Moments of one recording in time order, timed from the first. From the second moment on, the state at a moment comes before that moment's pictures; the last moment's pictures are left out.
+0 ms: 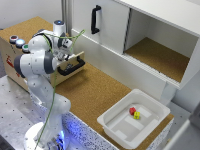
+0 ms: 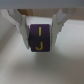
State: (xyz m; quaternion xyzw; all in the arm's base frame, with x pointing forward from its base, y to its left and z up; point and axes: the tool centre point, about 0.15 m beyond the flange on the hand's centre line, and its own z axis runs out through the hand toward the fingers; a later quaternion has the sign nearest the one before) arm 0.358 0.318 0.354 -0.98 -0.17 -0.10 0.07
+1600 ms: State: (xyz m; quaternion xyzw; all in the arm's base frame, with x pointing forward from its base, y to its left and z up) arm 0.330 0.461 0.440 -0.75 -0.66 -0.04 0.00
